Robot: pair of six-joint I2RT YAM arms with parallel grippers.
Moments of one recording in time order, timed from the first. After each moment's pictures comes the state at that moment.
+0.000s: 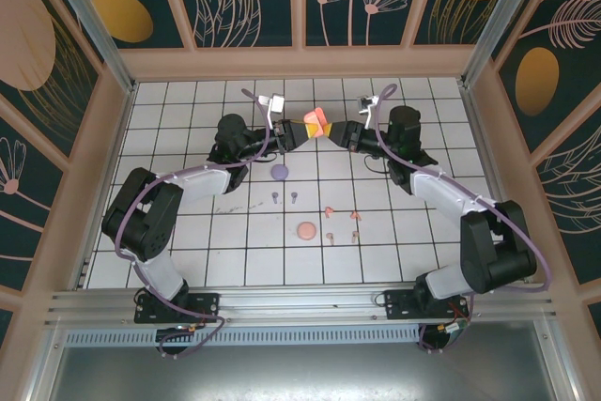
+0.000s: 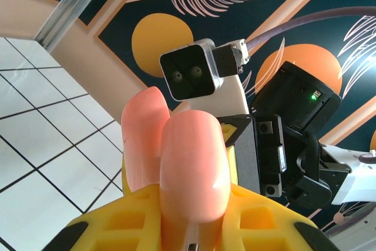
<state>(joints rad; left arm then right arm) -0.51 1.75 0.95 0.98 0.82 -0.92 0.34 1.44 0.85 0.40 -0.79 0.77</state>
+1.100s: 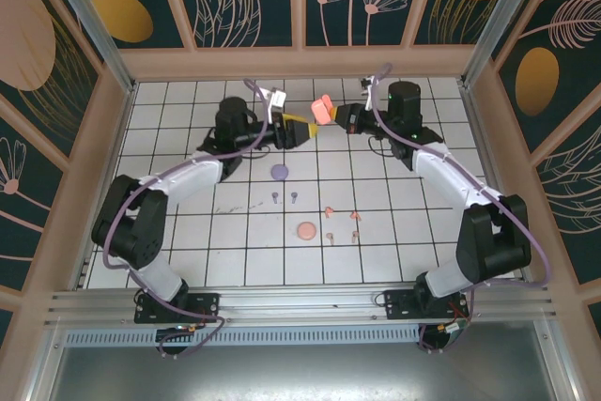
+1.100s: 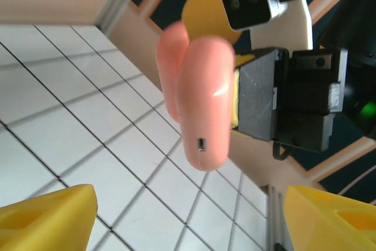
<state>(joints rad) -0.45 1.67 1.10 0.42 0.80 -0.56 0.31 1.50 1.13 -0.02 -0.64 0.45</state>
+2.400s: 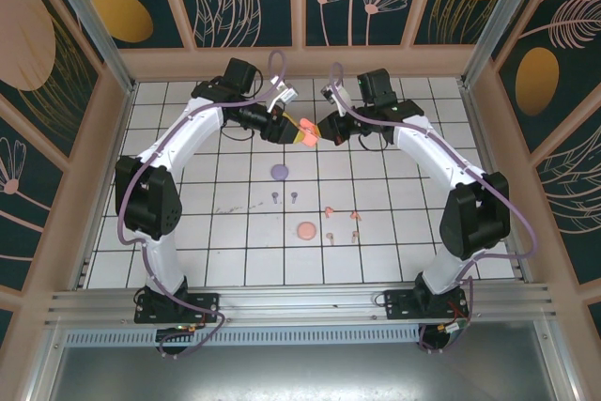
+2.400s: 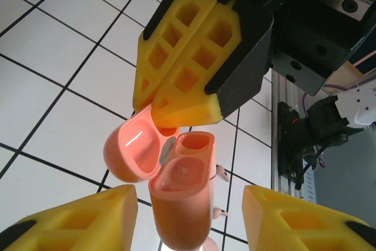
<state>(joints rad) -0.39 1.92 1.76 -0.86 1.01 0.29 0.41 1.68 1.46 -0.57 -0.66 -0.11</state>
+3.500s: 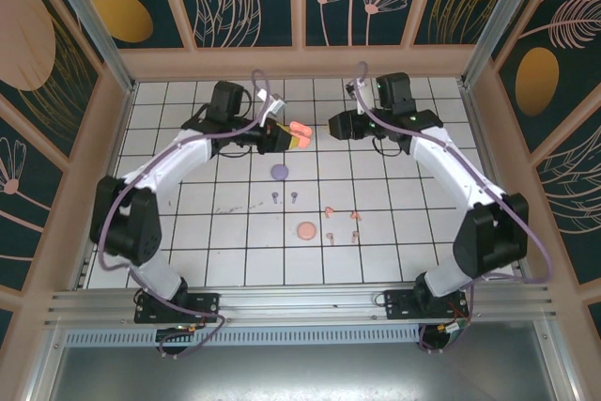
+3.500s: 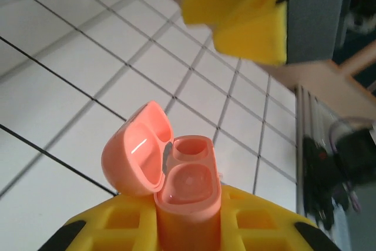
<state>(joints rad) -0.39 1.65 1.26 -0.24 0.91 -0.03 0.36 1.51 1.31 -0.51 -0.48 0.13</state>
